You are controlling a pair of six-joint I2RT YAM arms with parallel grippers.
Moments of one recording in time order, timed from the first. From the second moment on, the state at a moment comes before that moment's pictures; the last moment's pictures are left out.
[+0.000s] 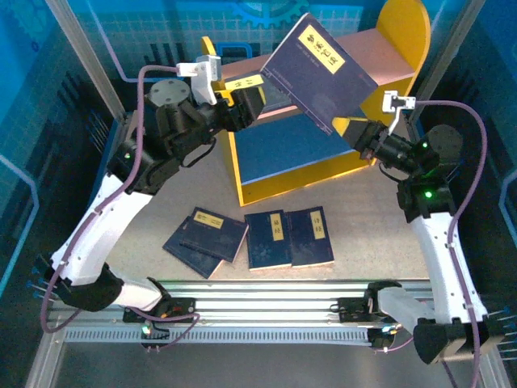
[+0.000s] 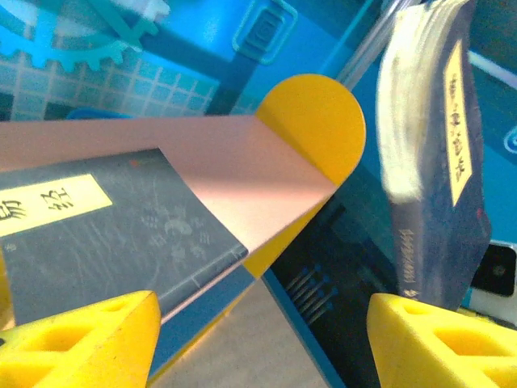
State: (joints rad) left arm -0.63 1.40 1.91 -0.60 0.03 -0.57; right arm 0.03 1.01 1.19 0.06 -0.98 0.84
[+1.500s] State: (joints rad) left arm -0.53 1.51 2.09 -0.96 0.48 -0.38; right arm 0.03 0.99 1.25 -0.48 -1.21 0.32
